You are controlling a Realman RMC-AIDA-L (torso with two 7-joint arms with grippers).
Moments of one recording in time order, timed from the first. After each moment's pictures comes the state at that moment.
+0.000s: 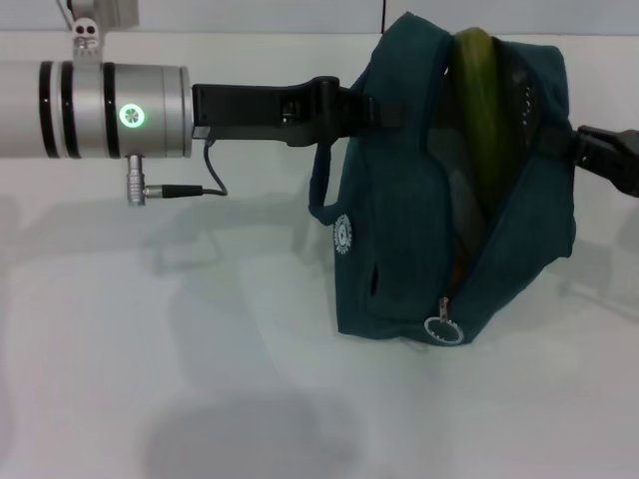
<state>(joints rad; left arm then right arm) -0.69 -2.08 0.89 0.69 1.79 1.54 -2.34 0.48 1.88 -1.28 -0.47 -1.10 -1.54 1.55</state>
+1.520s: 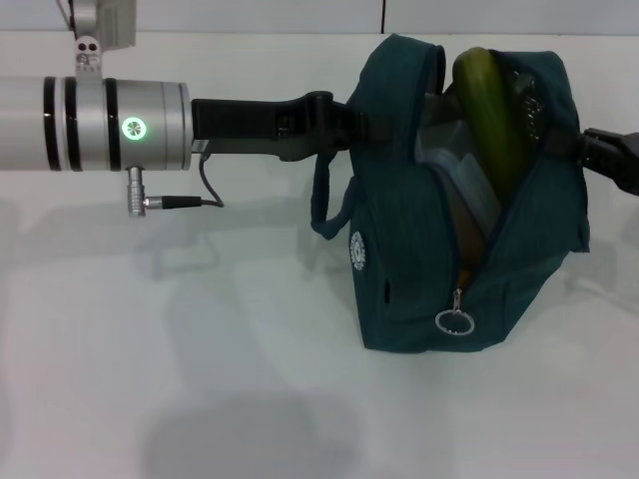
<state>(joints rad) -0.68 -2.08 0.90 0.67 1.82 1.50 -2.36 0.47 1.89 -1.24 -0.48 -1.16 -1.49 1.56</state>
